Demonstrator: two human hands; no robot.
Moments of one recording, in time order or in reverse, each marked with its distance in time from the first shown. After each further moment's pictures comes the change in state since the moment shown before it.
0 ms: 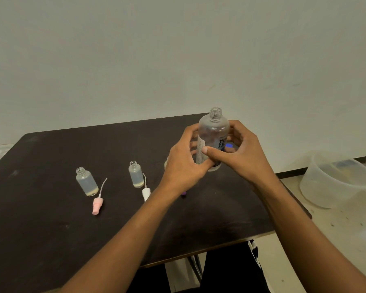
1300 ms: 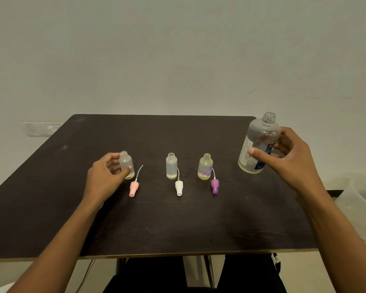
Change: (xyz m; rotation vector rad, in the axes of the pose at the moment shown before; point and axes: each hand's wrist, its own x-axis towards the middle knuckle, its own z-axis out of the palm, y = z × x) left_hand -0.104 -0.122 -0.204 0.254 0.475 -0.499; right_hand 0.007 0.006 0.000 -0.072 0.021 0.028
